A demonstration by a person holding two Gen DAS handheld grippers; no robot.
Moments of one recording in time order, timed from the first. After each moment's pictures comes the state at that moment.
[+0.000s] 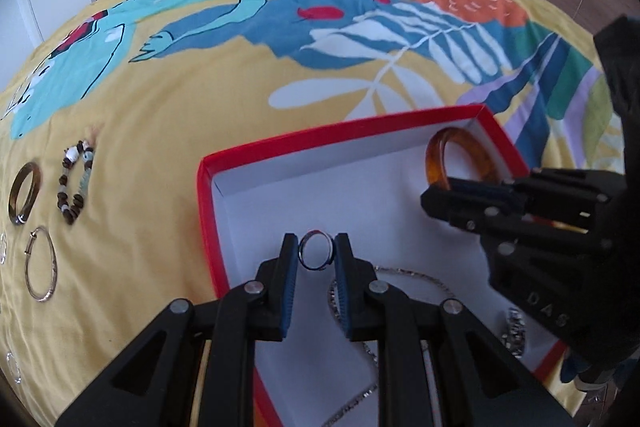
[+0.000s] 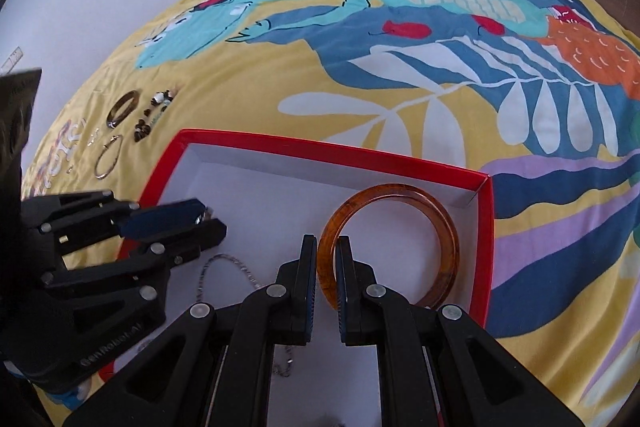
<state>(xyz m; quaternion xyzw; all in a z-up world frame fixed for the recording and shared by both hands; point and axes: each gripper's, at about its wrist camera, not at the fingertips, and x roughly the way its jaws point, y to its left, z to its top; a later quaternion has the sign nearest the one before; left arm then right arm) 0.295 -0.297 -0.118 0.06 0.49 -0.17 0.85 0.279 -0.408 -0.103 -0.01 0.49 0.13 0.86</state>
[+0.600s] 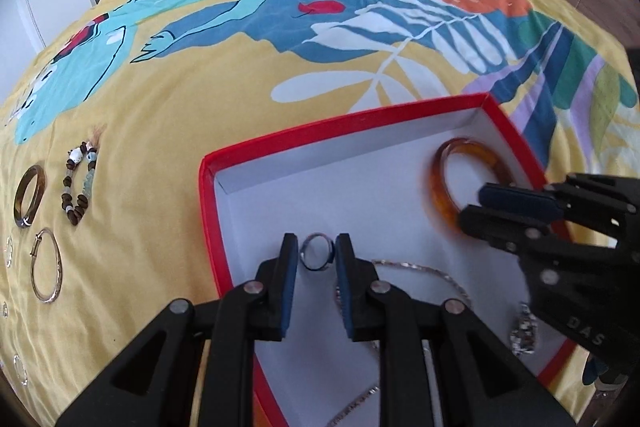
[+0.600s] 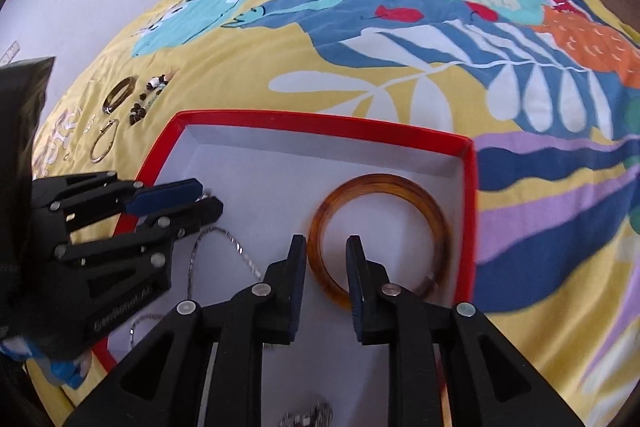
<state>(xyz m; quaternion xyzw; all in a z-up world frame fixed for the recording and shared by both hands) 0.293 -0.296 -0.114 0.07 0.49 -0.17 0.85 0.256 -0.418 -0.097 -0.01 0.49 0.12 0.86</state>
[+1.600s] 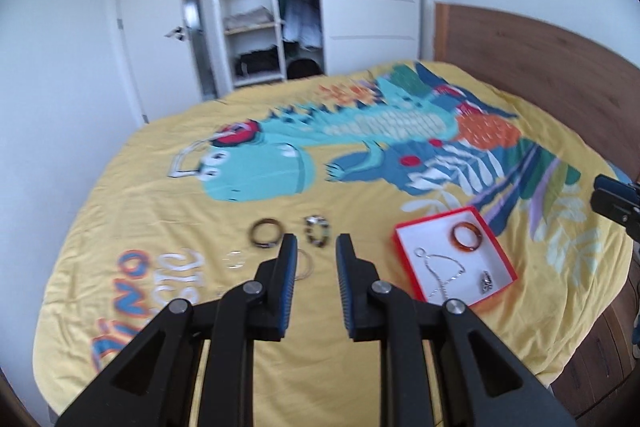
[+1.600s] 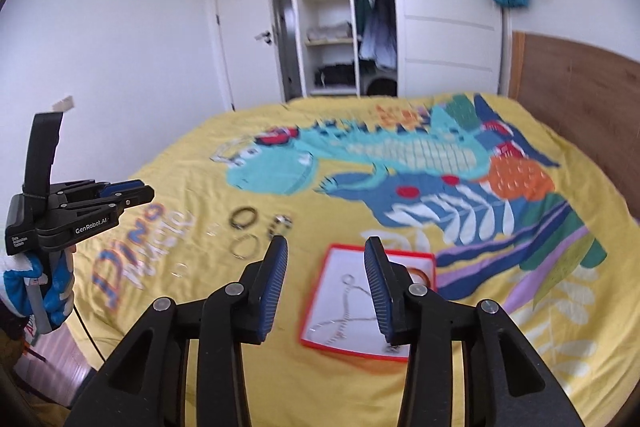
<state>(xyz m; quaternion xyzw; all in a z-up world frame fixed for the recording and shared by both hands) 0.097 -0.082 0.169 0.06 0.32 -0.07 0.94 0.029 -0.343 0.172 0.01 0.27 0.13 0.95</state>
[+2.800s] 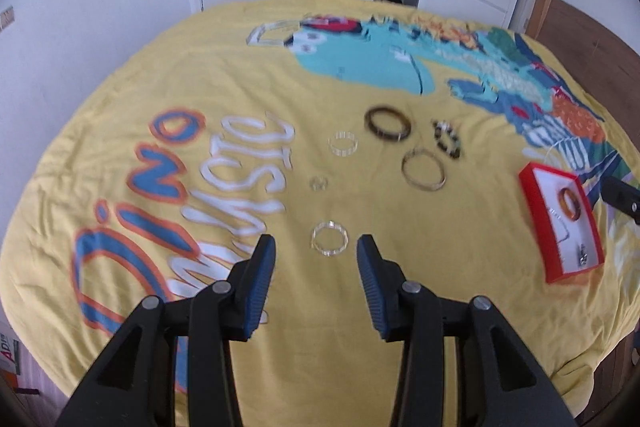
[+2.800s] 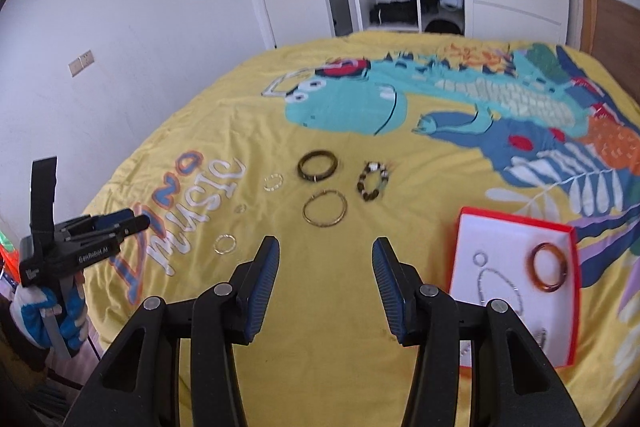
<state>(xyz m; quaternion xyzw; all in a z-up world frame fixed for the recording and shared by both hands) 0.144 0.091 -0.020 -0.04 0.45 0.02 0.89 0.146 -0.182 0.035 0.01 0.40 0.20 0.89</state>
